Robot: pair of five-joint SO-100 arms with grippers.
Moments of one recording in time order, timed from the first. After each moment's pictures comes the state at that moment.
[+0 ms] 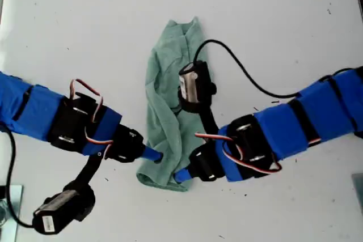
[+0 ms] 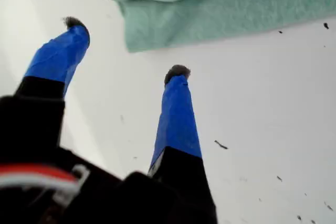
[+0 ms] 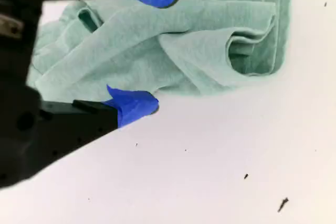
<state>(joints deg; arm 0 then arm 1) 11.2 85.1 86.6 72.1 1.2 -15.3 73.8 55.0 81.1 -7.6</state>
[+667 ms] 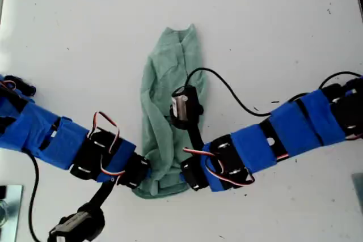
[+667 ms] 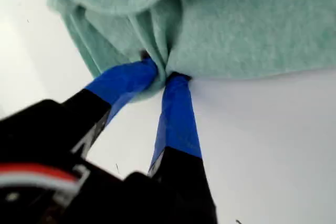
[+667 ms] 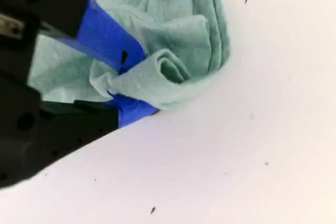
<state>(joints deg) 18.0 71.3 81.0 57.9 -0.4 -17.6 58.4 50.9 68.4 -4.2</state>
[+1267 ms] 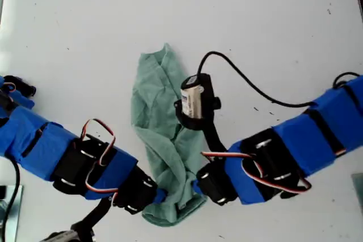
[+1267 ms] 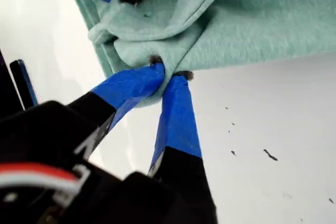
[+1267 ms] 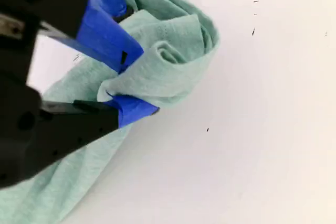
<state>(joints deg) 20.2 71.3 66.6 56.5 4.6 -20.7 79.3 54.5 76.3 -8.7</state>
